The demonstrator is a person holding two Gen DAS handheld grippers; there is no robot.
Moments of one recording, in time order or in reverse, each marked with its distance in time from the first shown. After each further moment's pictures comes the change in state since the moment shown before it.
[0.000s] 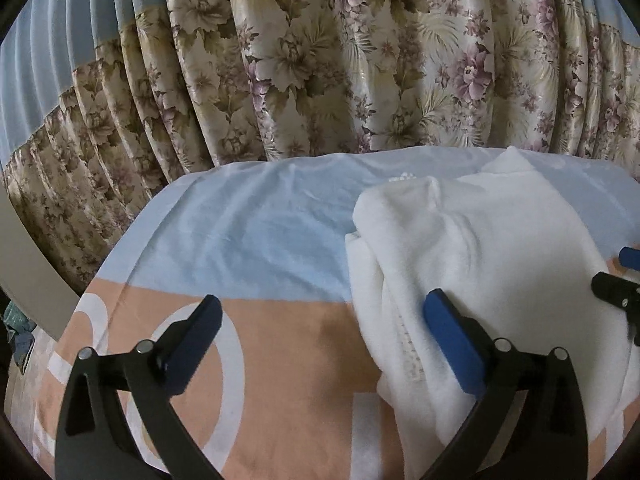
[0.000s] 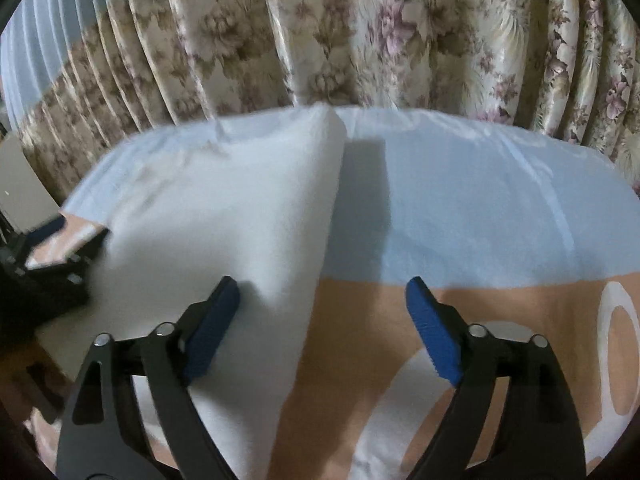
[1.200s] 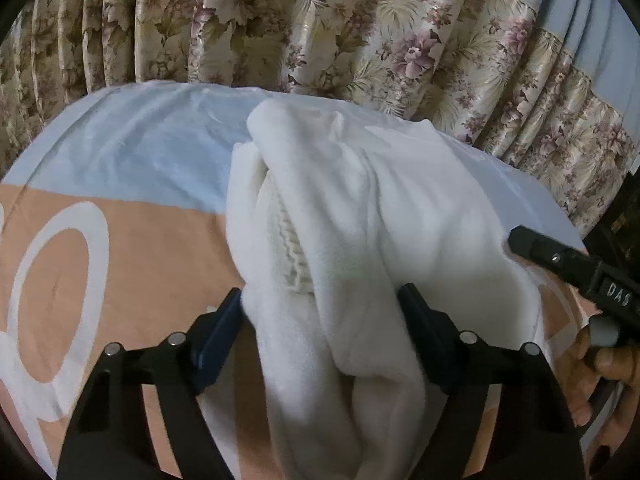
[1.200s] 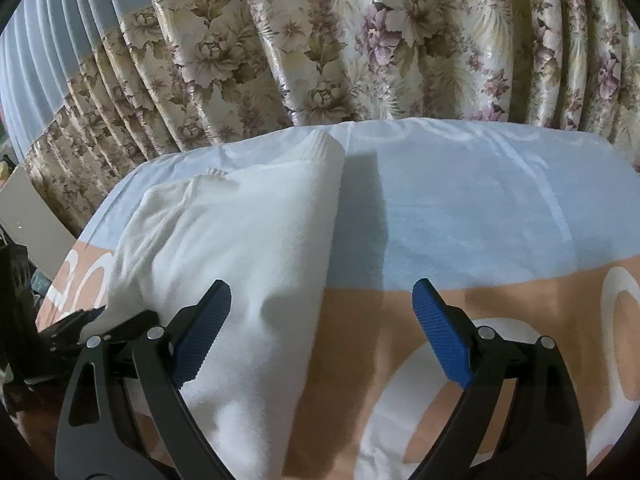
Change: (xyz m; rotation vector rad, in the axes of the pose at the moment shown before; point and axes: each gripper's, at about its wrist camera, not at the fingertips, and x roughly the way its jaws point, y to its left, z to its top) left arm -0.005 -0.021 -0.022 -0.204 0.180 -0.395; right arm -0.016 -0.011 0.007 0.095 -0.046 0.084
